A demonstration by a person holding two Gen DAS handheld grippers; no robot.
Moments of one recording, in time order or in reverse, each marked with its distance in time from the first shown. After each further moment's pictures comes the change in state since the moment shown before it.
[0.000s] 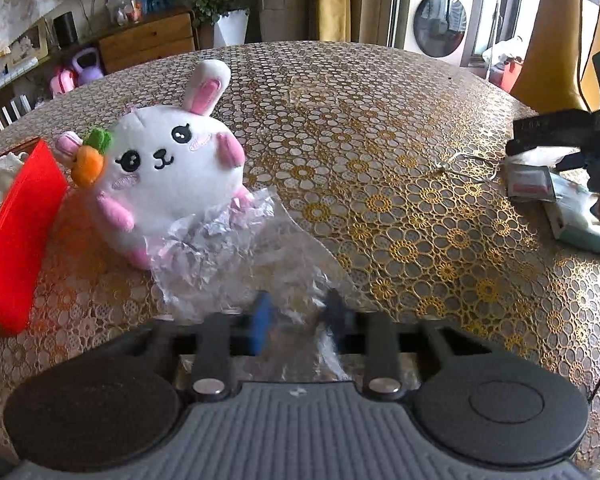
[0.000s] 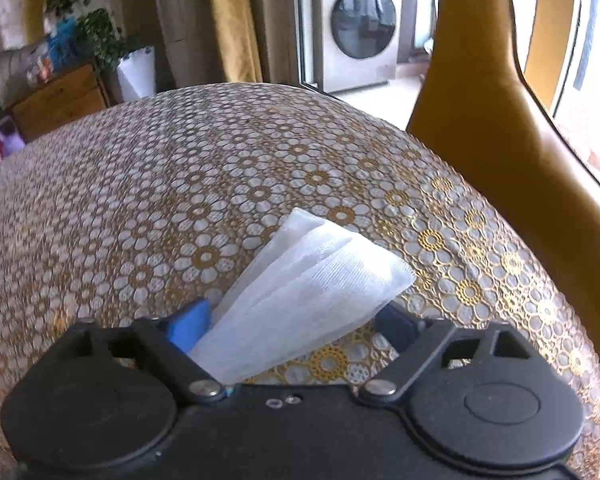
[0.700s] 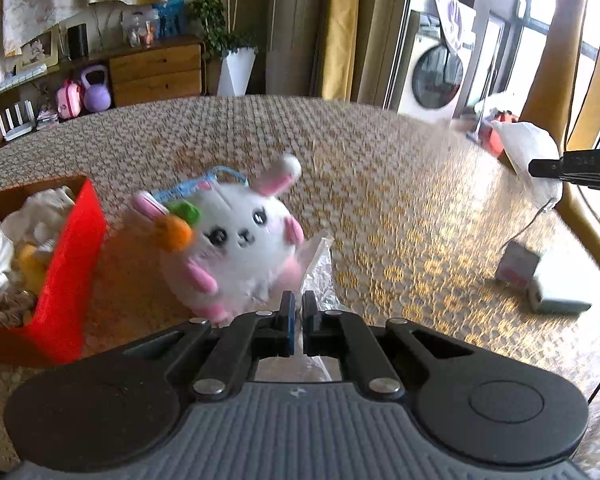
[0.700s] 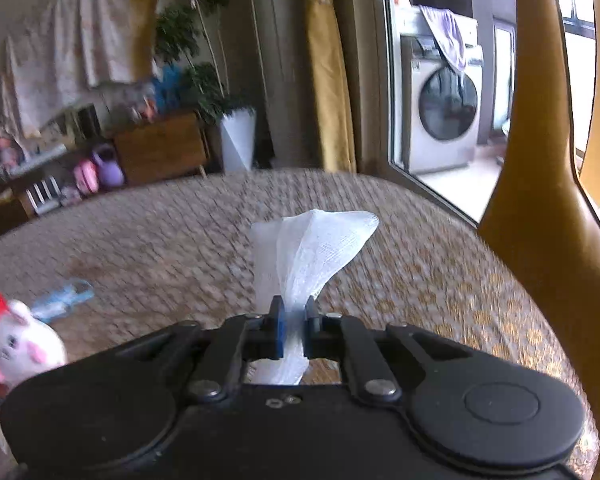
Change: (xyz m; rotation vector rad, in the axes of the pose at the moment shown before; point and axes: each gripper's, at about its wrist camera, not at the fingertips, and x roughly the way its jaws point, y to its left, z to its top) left arm -0.056 0.055 0.024 -0.079 -0.131 -0.074; right arm -0.121 0.031 0.010 -0.113 -0.226 0.259
